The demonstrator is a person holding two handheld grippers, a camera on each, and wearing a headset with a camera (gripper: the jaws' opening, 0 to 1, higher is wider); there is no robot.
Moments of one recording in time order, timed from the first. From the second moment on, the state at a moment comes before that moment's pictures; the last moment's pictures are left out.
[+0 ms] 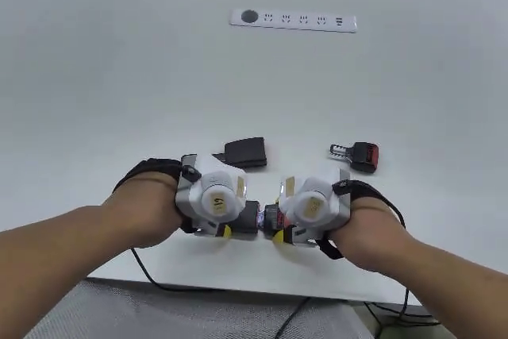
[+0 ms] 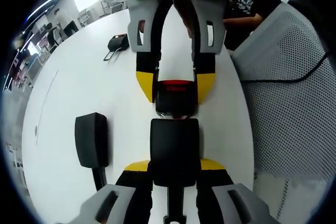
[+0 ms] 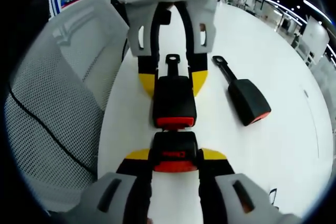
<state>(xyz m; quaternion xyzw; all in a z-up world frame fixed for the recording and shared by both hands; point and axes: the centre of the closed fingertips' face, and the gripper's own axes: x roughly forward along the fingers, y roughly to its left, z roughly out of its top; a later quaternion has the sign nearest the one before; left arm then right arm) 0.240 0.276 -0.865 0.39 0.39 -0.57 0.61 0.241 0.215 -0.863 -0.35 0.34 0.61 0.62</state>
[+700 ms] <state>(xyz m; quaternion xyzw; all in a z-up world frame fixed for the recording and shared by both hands) 0.242 0.279 -0.864 0.39 0.40 -0.58 0.59 0.241 0.216 -0.864 -0.34 0.34 0.62 0.62</state>
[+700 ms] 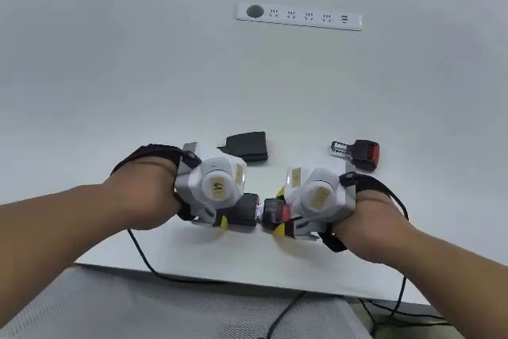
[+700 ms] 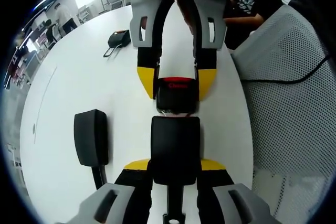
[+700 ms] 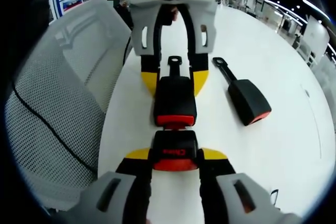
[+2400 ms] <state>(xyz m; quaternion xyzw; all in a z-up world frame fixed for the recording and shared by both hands) 0.356 0.269 -0.840 0.35 0.41 -0.54 0.65 0.364 0.069 -0.831 -0.39 0.37 0.55 0.65</state>
